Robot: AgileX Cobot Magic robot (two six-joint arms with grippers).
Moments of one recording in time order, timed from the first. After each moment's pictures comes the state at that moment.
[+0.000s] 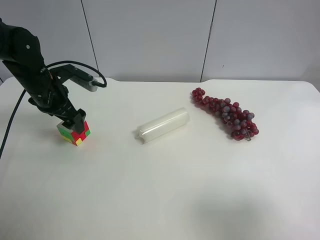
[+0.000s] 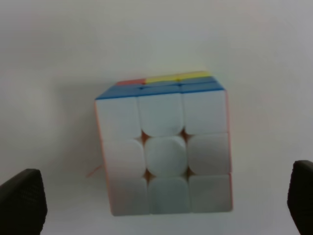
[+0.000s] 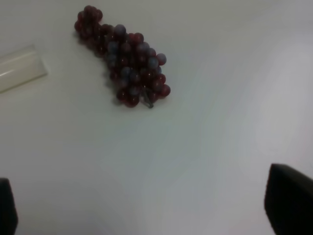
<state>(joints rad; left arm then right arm) -0.22 1.83 -1.10 0.02 0.64 0.37 0.06 0.00 -0.50 0.08 1.07 -0.03</state>
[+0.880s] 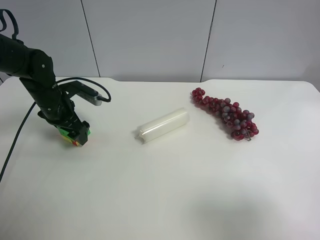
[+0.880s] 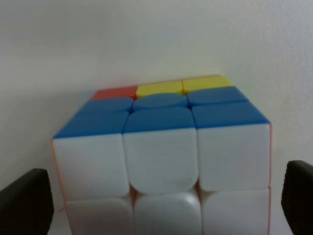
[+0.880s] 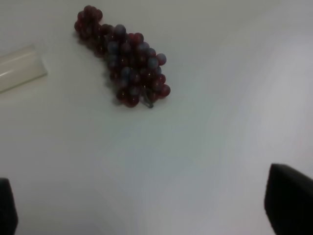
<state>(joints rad) -0.21 1.96 -1.10 0.01 0.58 0.38 0.06 0.00 -0.50 0.08 1.07 -0.03</state>
